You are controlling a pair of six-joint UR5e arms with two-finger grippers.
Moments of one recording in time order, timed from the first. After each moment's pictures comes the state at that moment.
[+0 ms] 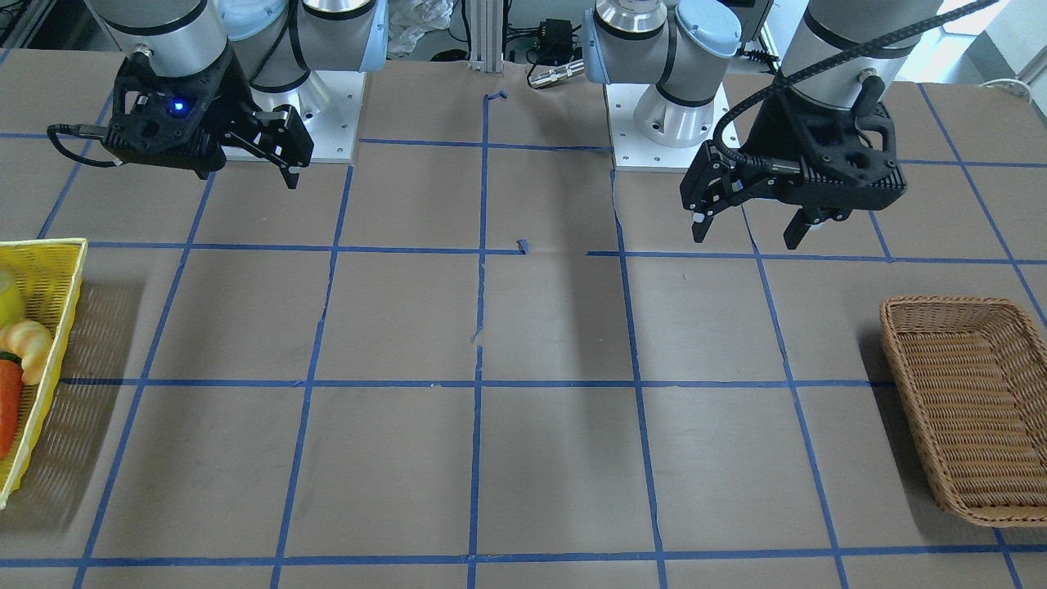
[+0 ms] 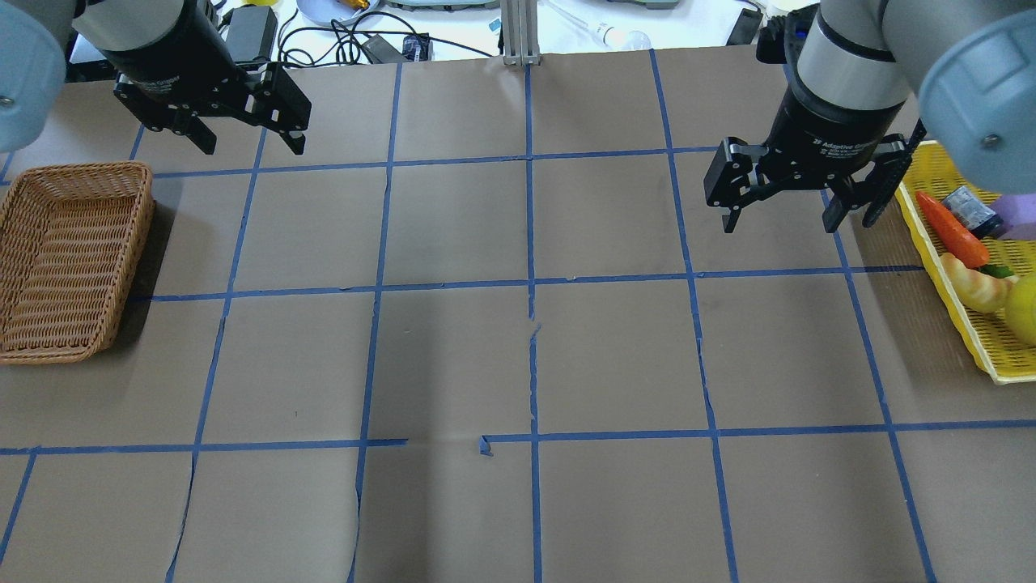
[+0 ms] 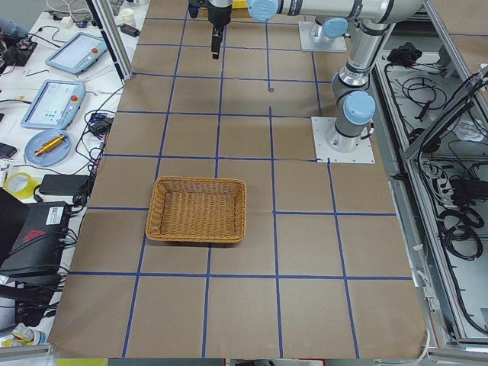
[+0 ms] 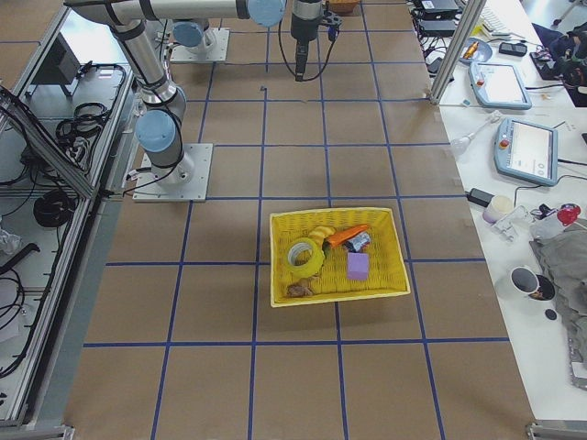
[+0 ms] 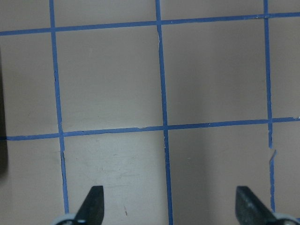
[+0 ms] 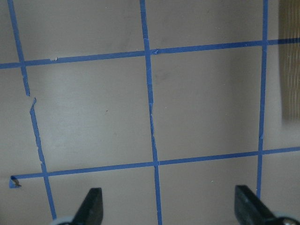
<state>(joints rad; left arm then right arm) -1.53 -1.60 -1.50 -1.50 1.56 0.09 1.59 -1.63 1.62 -1.49 -1.61 0.10</state>
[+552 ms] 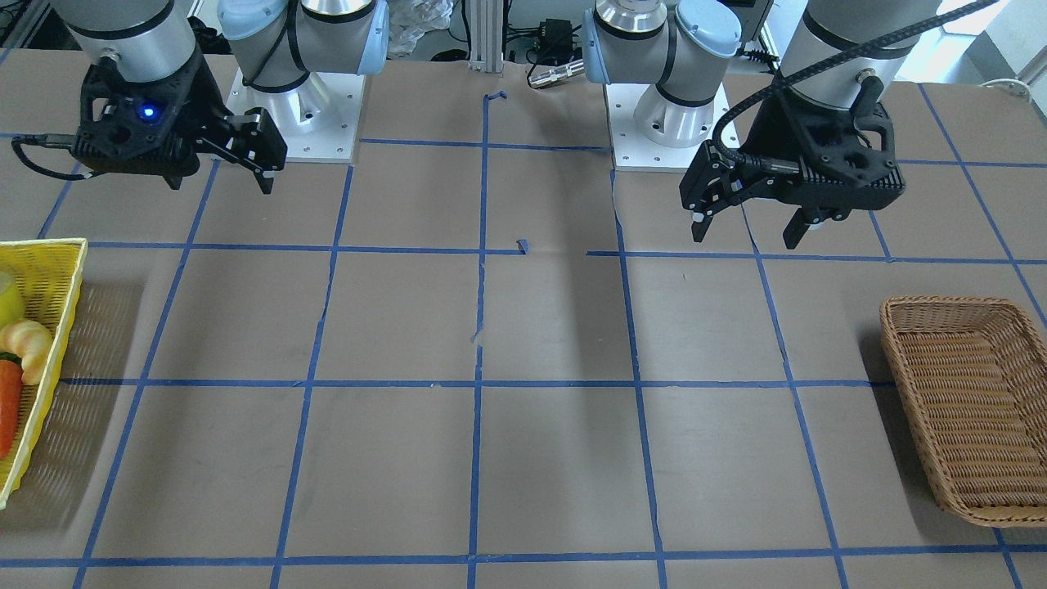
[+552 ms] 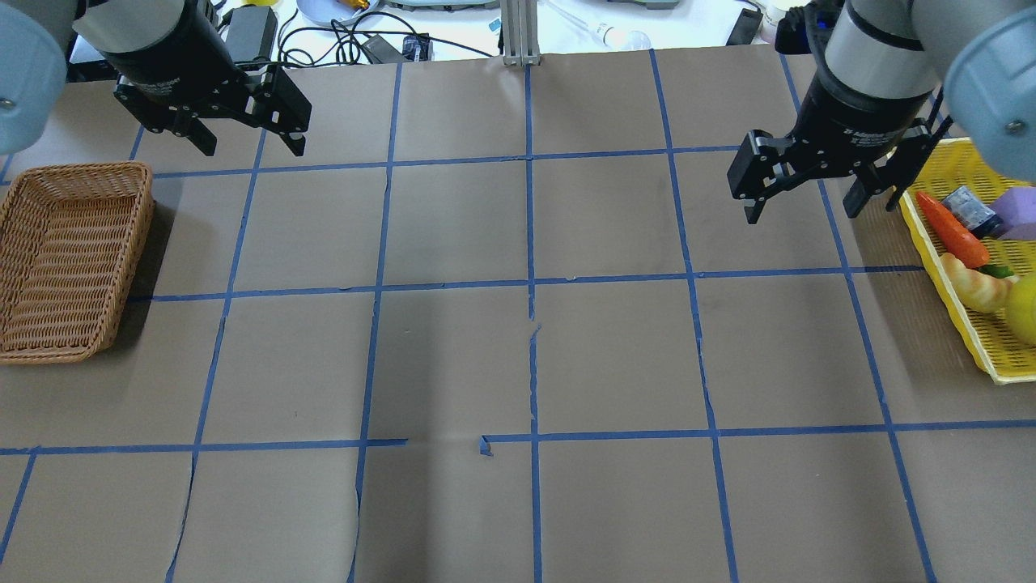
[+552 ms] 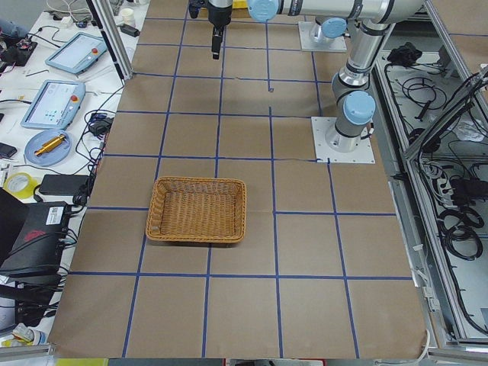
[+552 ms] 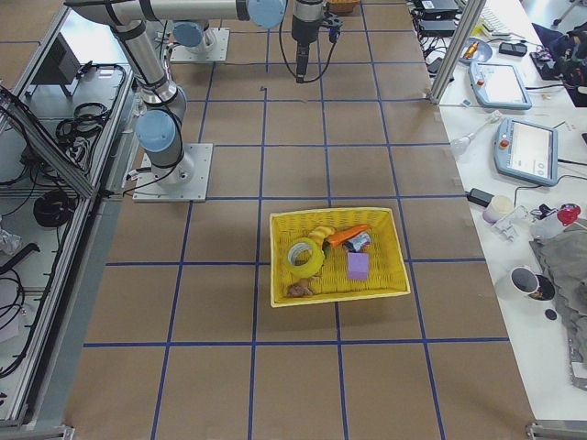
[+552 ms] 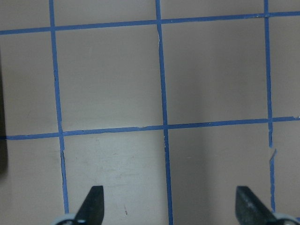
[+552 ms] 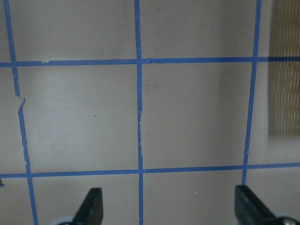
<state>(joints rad) -1.53 -1.60 -1.50 -1.50 1.56 0.09 1.51 -1.62 1.61 -1.52 -1.62 -0.09</state>
